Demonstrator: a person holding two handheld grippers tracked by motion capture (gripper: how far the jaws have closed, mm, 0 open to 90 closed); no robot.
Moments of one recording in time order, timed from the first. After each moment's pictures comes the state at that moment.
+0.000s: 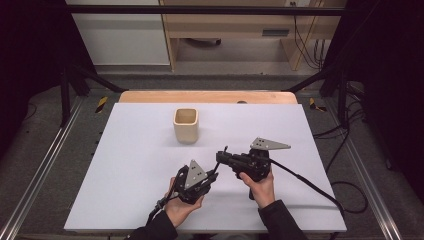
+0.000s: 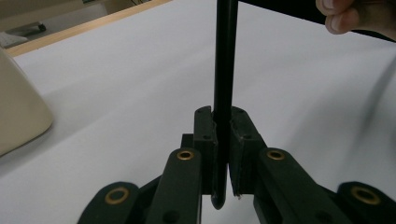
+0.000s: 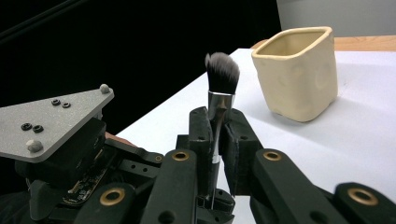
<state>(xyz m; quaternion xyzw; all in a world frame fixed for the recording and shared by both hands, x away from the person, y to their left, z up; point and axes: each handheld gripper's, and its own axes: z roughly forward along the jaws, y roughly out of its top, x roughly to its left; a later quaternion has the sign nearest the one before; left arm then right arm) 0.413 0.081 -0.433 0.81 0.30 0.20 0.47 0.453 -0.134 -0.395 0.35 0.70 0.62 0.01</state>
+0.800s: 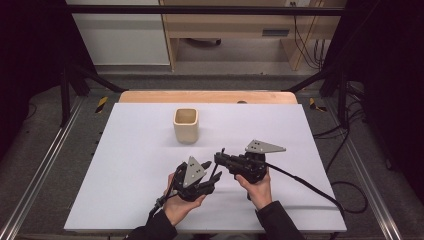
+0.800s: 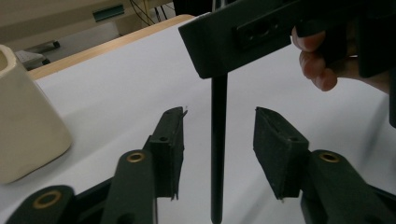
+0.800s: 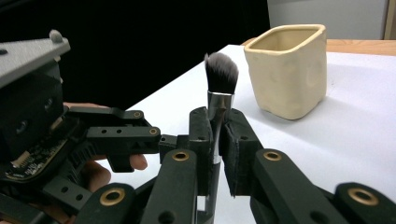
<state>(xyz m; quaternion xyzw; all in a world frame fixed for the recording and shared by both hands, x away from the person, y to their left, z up) 0.412 0.081 -0.416 0.79 0.29 0.22 0.49 0.451 -0.125 -0.402 0.34 0.72 0.61 0.05</state>
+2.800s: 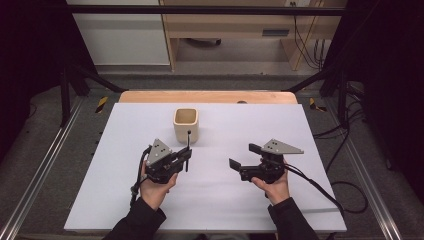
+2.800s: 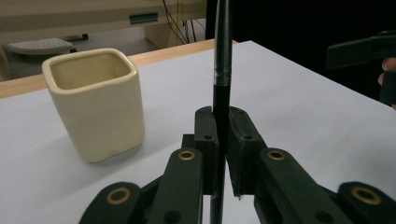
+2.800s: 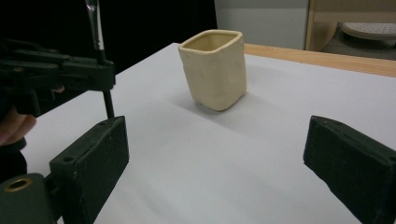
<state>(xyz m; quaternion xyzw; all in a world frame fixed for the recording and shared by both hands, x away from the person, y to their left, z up) 0.440 0.151 -0.387 0.74 0.37 0.22 0.52 0.447 -0.165 -0.396 0.38 0.72 0.56 0.15</state>
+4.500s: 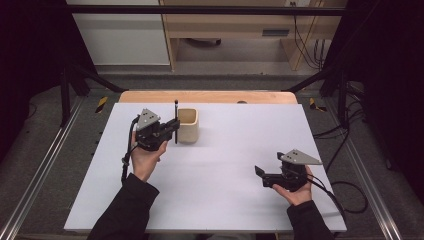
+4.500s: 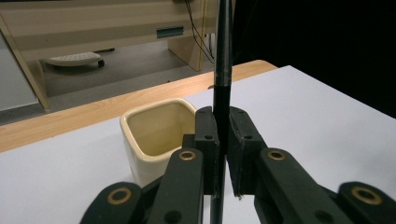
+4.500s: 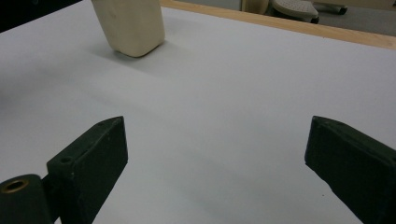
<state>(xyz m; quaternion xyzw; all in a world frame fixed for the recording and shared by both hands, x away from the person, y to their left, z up) 0.512 0.175 -0.354 0.72 0.39 0.24 0.52 0.433 -0.222 -0.424 0.44 0.74 0.46 0.23</state>
